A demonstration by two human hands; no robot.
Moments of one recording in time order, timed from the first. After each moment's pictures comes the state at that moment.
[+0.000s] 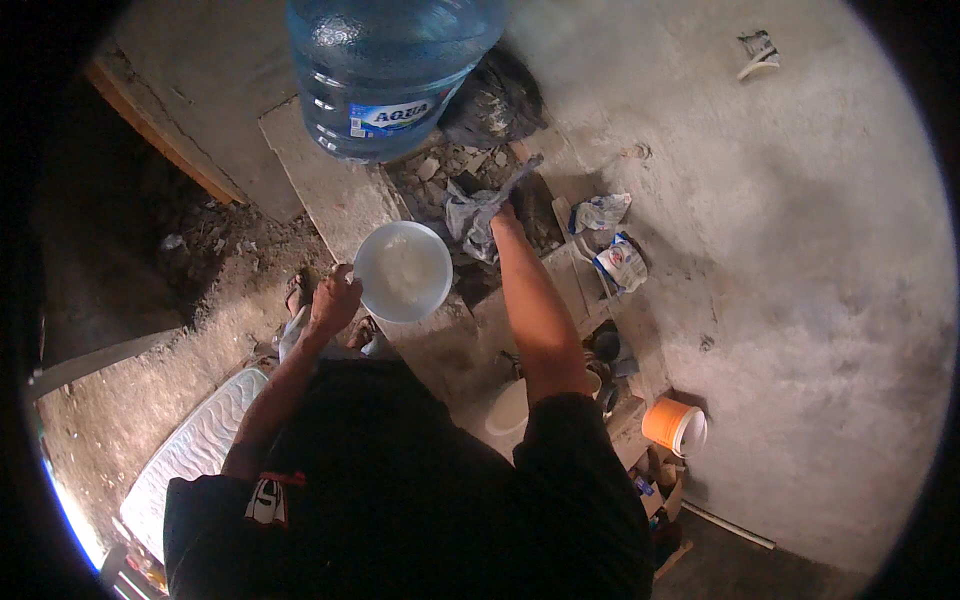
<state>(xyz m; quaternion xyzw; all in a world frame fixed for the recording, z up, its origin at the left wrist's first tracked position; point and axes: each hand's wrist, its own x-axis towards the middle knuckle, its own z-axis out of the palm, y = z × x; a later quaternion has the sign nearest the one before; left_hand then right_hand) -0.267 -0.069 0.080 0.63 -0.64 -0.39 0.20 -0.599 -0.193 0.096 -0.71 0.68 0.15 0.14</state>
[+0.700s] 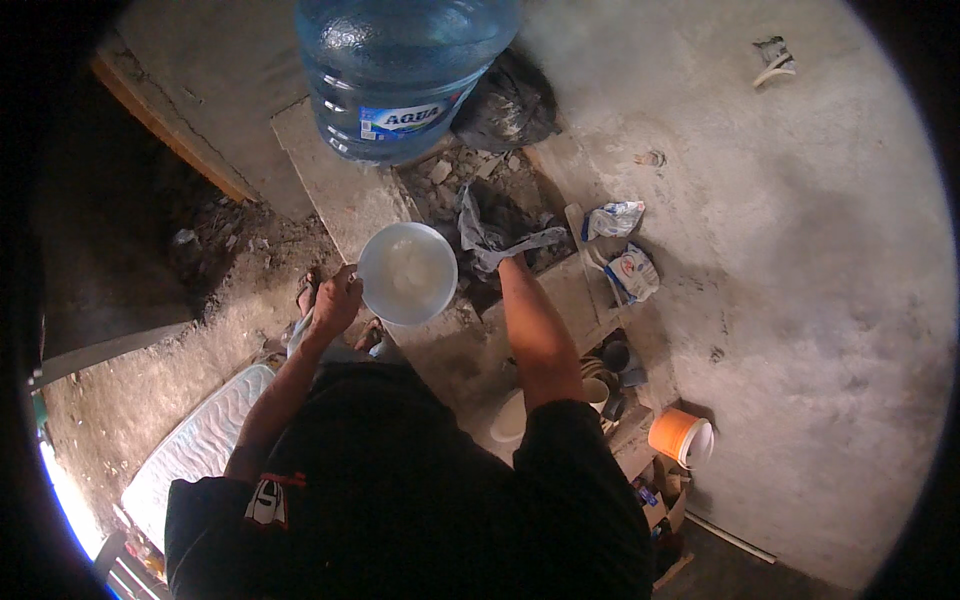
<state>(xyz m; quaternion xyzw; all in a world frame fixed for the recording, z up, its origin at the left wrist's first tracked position) -0.261 -0.073 0.076 0.59 -0.60 -0.47 0.25 -0.625 -0.157 0.007 -0.80 0.57 0.07 -0.19</state>
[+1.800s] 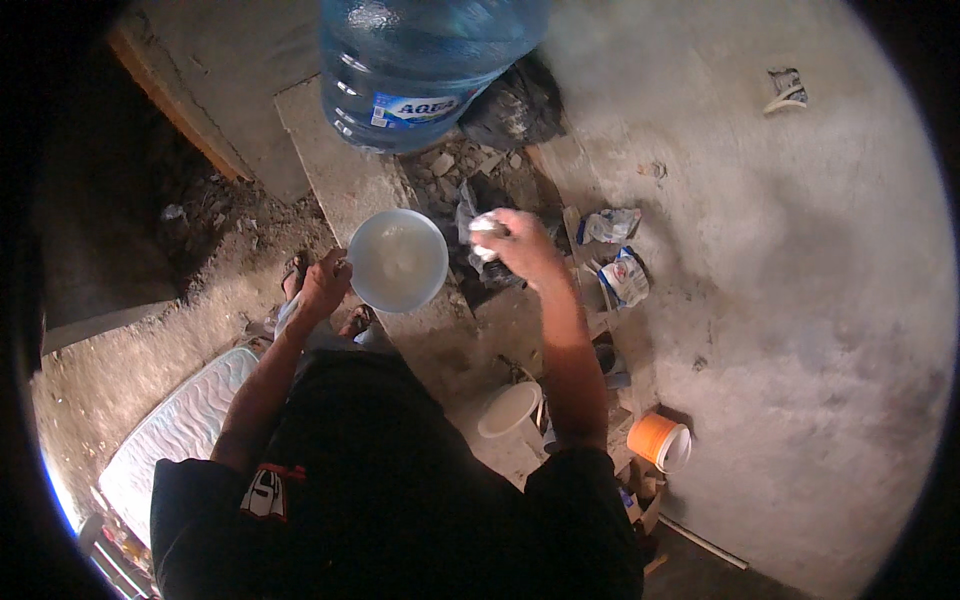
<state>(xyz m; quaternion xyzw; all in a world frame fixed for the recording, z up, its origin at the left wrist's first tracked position) -0.239 -0.078 0.068 0.59 -0.59 -0.48 0.27 -0.546 -0.111 0.254 -0.56 0.64 -0.20 0.49</state>
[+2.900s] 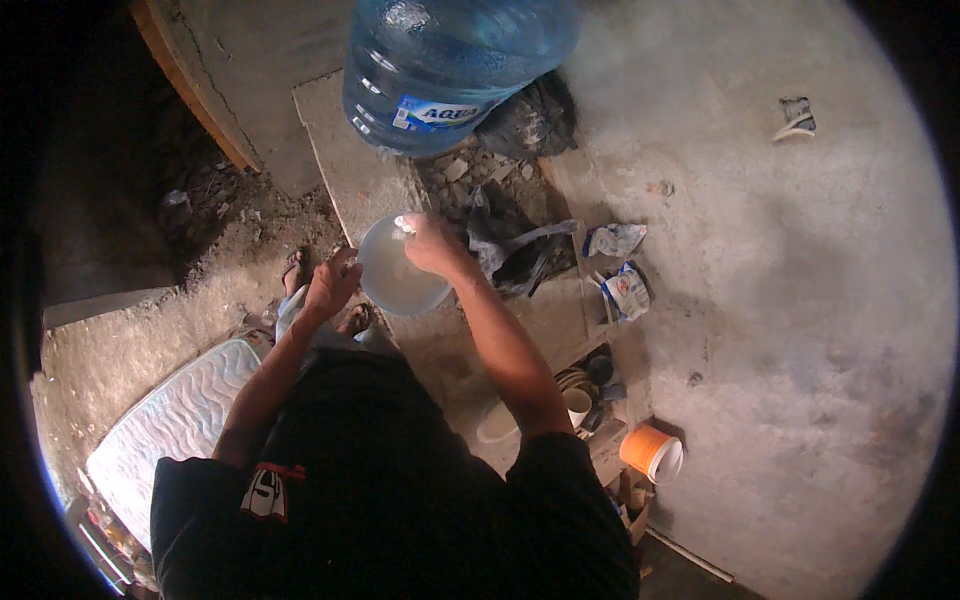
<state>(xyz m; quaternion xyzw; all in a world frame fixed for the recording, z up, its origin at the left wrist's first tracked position) -0.236 -0.073 0.074 0.57 -0.54 -0.54 0.29 -0.440 -0.136 0.169 -0.69 0.62 -0.09 0.36</state>
